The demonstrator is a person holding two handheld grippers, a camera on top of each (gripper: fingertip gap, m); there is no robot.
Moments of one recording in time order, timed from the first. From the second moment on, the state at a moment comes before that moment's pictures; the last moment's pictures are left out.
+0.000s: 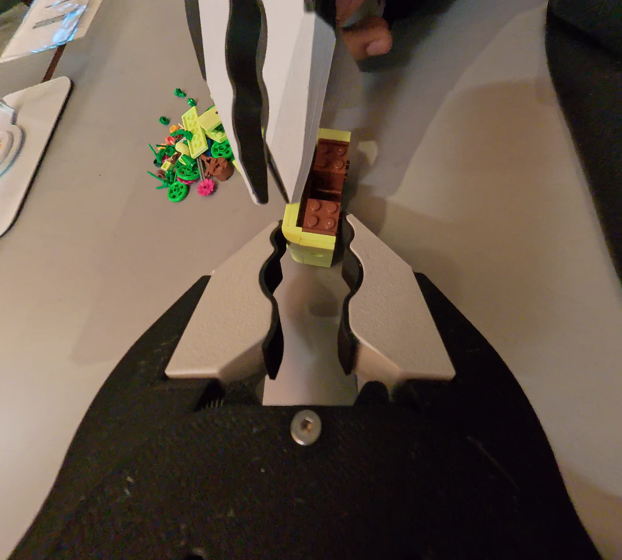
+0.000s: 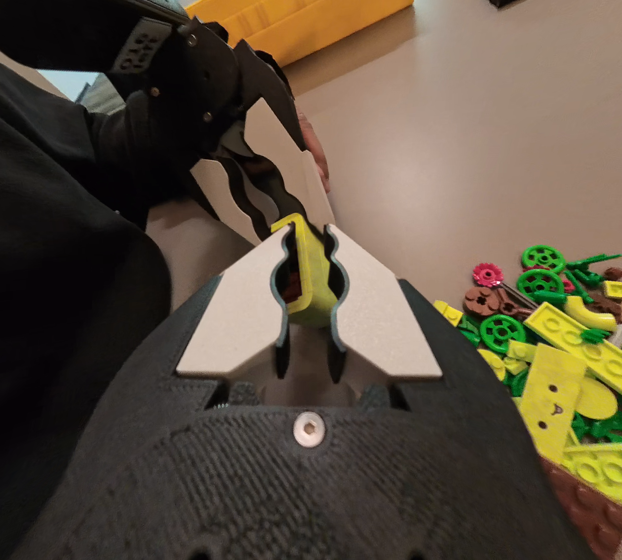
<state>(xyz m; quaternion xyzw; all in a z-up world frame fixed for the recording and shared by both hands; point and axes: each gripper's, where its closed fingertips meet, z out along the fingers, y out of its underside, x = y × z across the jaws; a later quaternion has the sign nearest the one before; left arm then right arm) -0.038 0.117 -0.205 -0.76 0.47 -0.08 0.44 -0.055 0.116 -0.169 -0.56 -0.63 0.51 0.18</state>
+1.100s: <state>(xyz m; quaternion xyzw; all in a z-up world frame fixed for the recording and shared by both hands) -0.039 0.120 -0.161 -0.75 0.36 -0.22 0.51 -0.046 0.120 -0.151 -0.54 -0.58 0.59 0.11</state>
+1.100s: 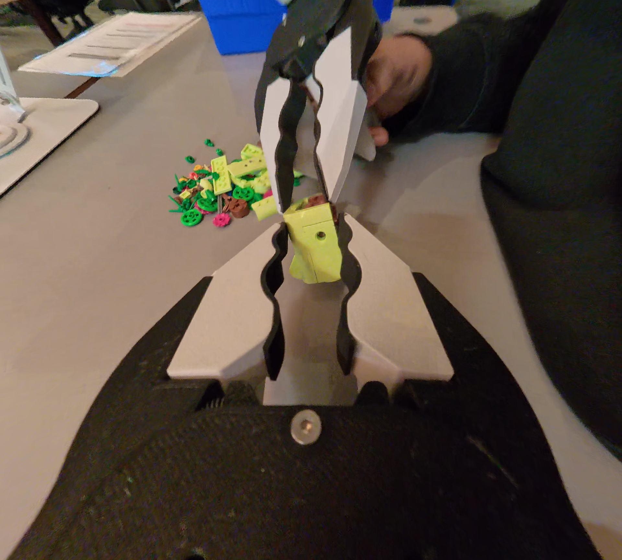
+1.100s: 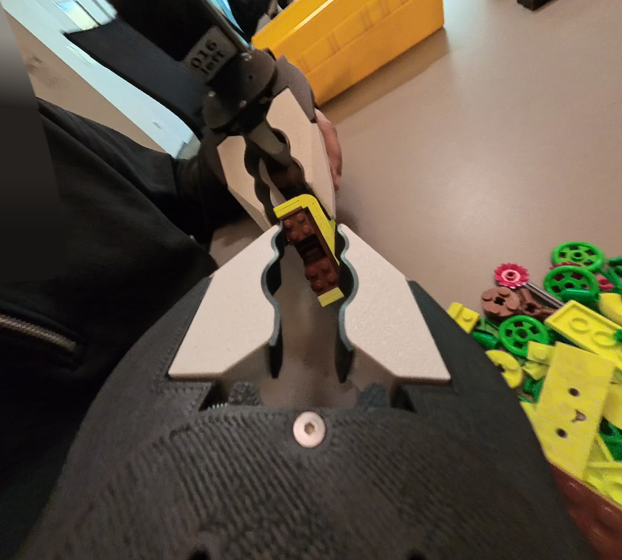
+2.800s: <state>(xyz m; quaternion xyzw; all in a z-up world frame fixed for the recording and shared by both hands) -0.041 0.129 -0.181 -0.76 0.40 -0.08 0.51 -0.047 0.120 -0.157 -0.47 -0.67 0.52 0.24</state>
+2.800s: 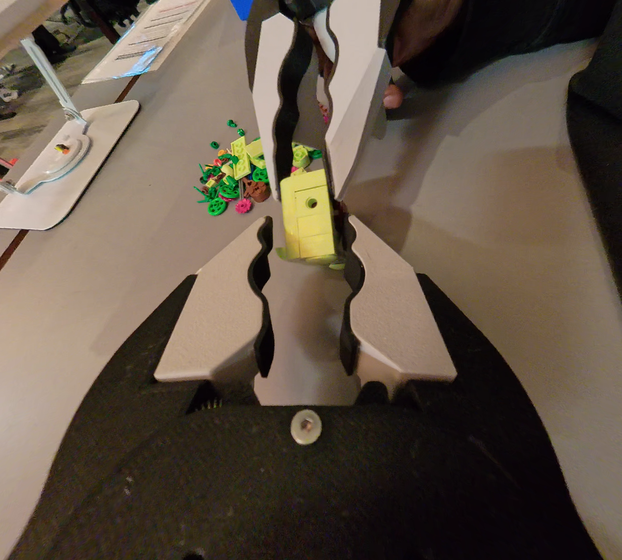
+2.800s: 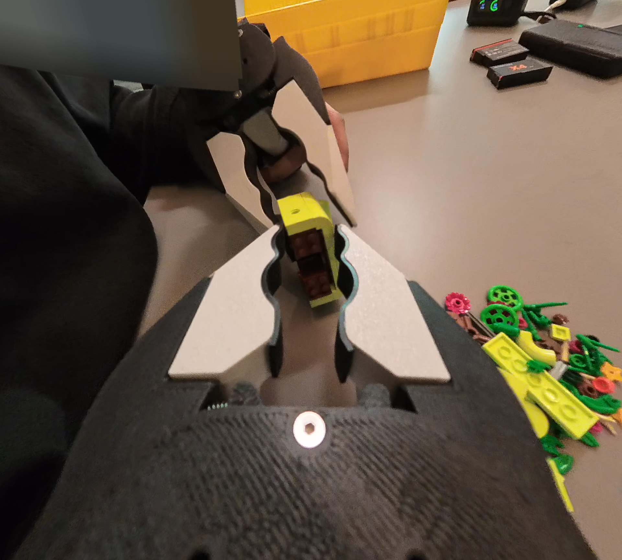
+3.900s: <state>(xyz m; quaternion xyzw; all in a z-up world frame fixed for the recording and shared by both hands) -0.033 0.142 -0.198 -0.85 0.28 -0.11 0.44 -0.027 0.144 -0.177 -0.54 -0.67 0.47 0.19</state>
